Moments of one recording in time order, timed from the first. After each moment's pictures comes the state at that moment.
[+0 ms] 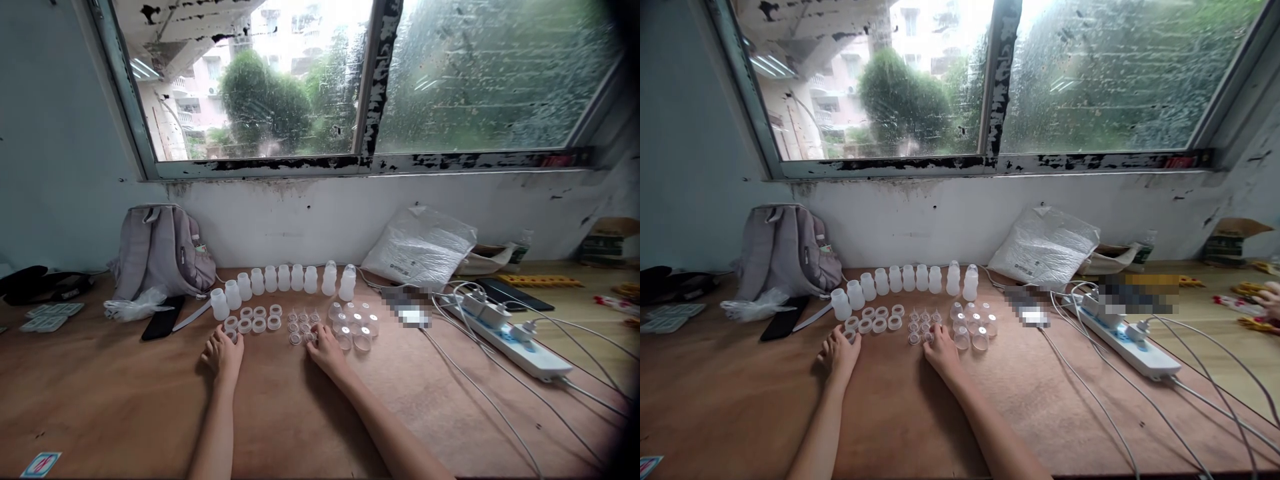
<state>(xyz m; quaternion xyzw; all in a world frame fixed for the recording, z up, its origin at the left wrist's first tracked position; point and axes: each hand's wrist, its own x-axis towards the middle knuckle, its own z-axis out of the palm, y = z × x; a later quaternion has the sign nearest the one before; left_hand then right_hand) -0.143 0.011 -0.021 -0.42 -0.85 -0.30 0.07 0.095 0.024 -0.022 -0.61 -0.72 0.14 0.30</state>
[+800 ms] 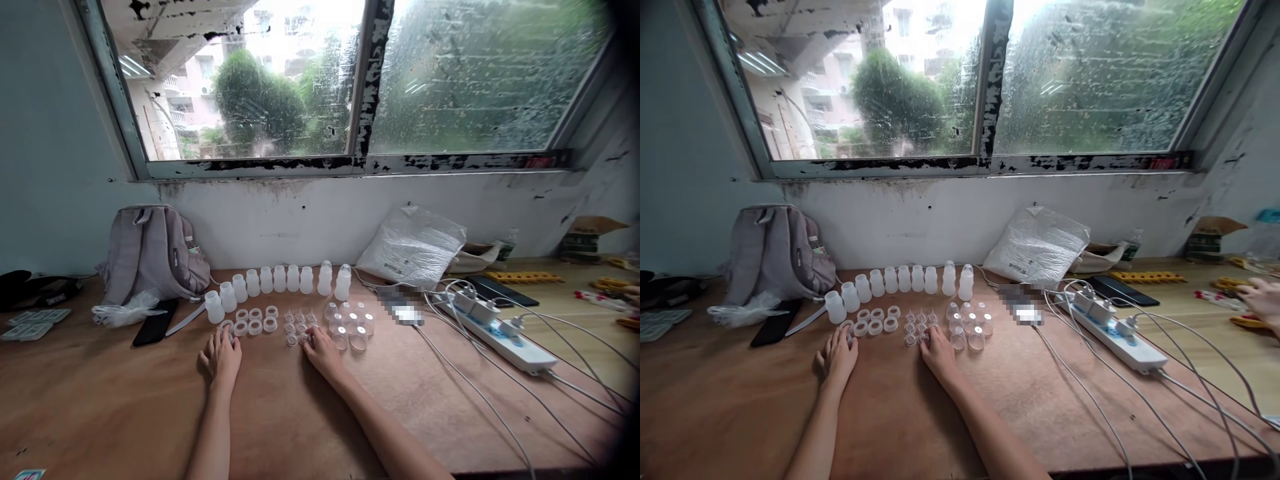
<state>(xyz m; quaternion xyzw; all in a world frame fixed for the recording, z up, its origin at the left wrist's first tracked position) -0.145 0.013 -0.029 -0.51 -0.82 -0.27 0.03 0.092 0.023 -0.024 -0.60 -0.73 0.12 0.31</state>
